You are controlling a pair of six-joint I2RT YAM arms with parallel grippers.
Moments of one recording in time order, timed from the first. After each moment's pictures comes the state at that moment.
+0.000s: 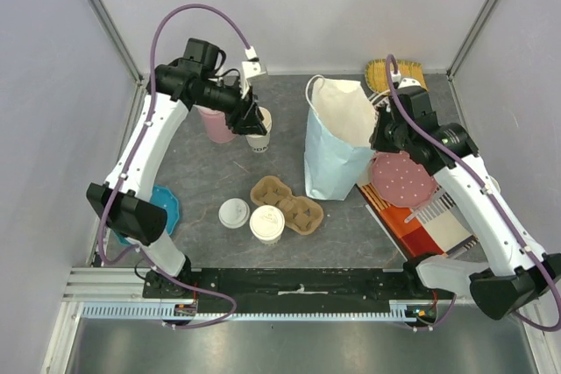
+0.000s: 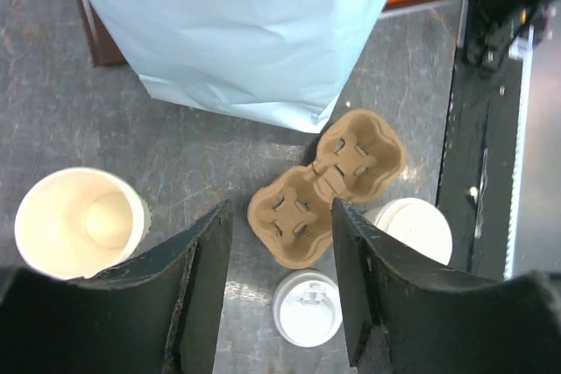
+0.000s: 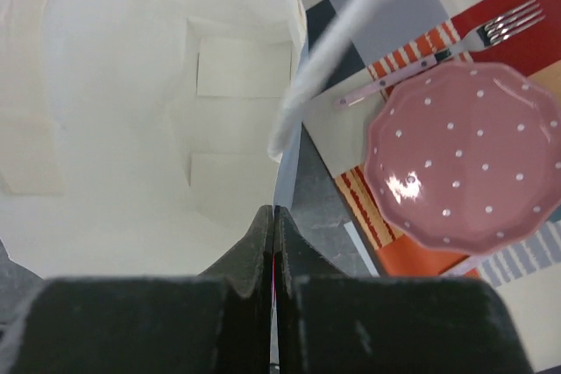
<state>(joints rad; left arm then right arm) -0.32 1.67 1.91 -1.17 0.87 0.61 0.42 1.23 1.42 -0.92 0.18 0.44</state>
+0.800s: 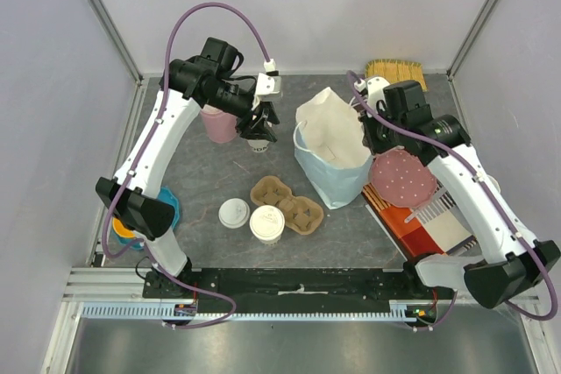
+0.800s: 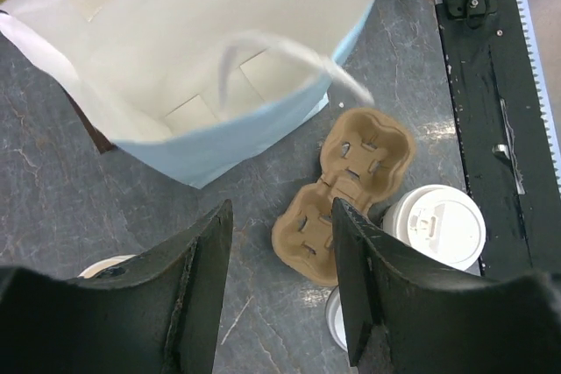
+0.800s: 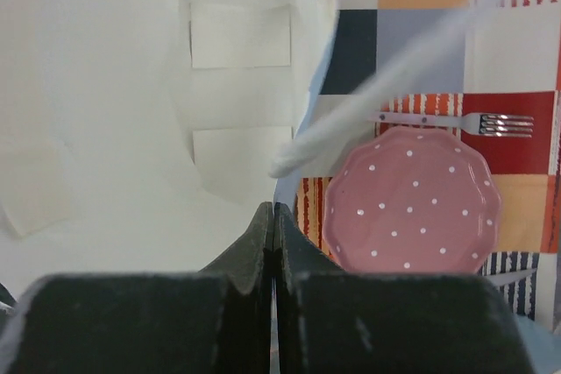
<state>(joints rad) -0.43 1.74 2.04 -1.34 0.93 1.00 0.40 1.25 1.43 -0.94 -0.05 -0.03</state>
